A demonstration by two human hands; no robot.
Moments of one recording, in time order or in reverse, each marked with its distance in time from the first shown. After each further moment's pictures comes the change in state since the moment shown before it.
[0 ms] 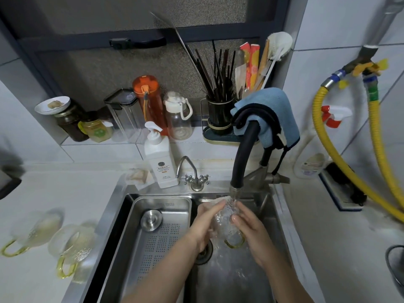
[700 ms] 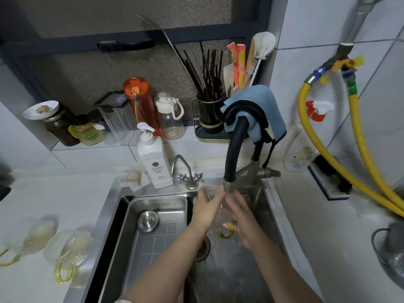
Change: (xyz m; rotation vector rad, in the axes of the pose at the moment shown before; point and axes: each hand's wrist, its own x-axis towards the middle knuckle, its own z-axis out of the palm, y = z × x) left_hand 0.001 0.020 0.023 0.472 0.235 0.204; right_hand 0.012 -0.014 0.016 0.138 0.065 0.136
